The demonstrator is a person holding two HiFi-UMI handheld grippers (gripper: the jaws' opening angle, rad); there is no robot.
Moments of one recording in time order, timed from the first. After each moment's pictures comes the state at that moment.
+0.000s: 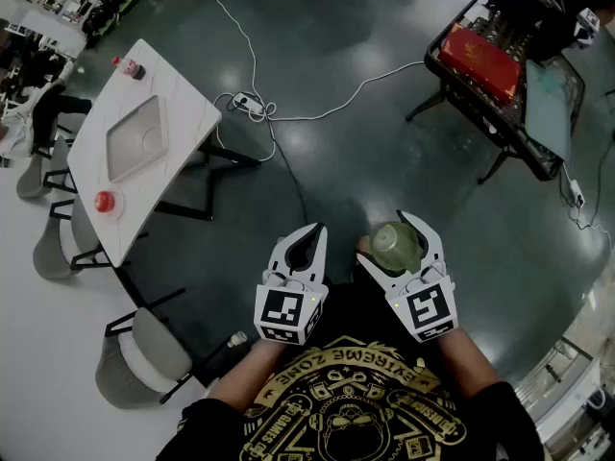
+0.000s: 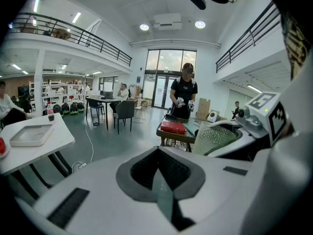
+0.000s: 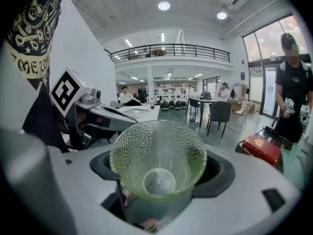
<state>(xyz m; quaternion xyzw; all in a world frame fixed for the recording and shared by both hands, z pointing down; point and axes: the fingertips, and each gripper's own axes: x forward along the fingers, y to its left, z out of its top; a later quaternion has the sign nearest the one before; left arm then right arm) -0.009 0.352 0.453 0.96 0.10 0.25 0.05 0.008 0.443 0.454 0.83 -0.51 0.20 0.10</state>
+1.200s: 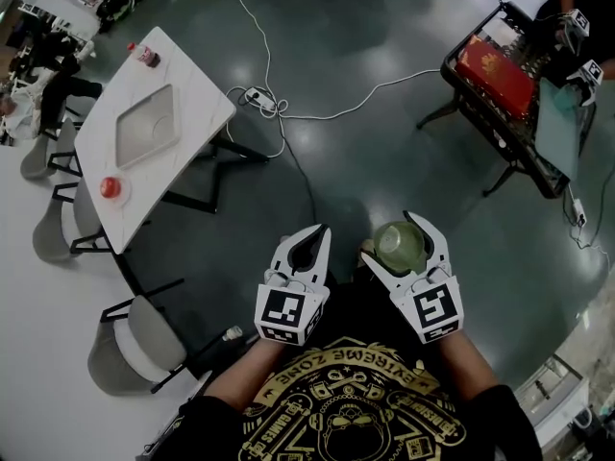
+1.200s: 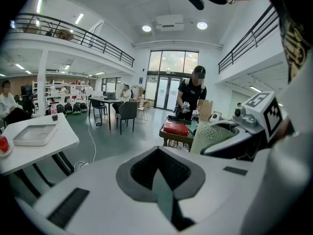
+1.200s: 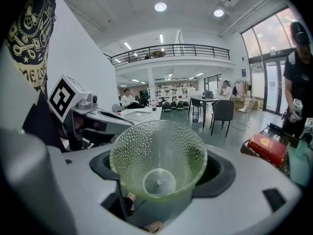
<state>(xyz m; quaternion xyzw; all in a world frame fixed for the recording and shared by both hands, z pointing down) -0.009 0.340 0.445 0.96 0.09 0.24 0.06 0.018 0.432 0.443 0.82 -0.52 0.21 0.08</state>
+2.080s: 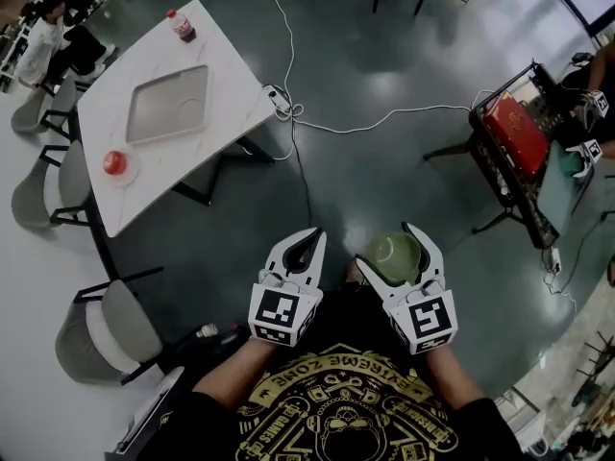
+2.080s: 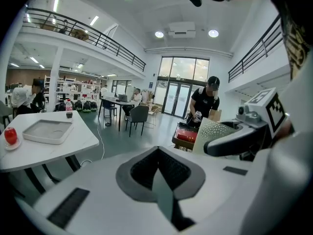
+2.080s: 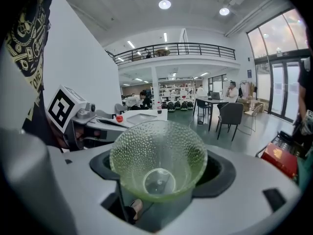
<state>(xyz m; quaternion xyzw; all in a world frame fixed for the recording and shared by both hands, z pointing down) -0.017 0.235 0.436 0.97 0.04 0.22 0.10 0.027 0.327 0.409 0.82 -0.52 0.22 0.10</state>
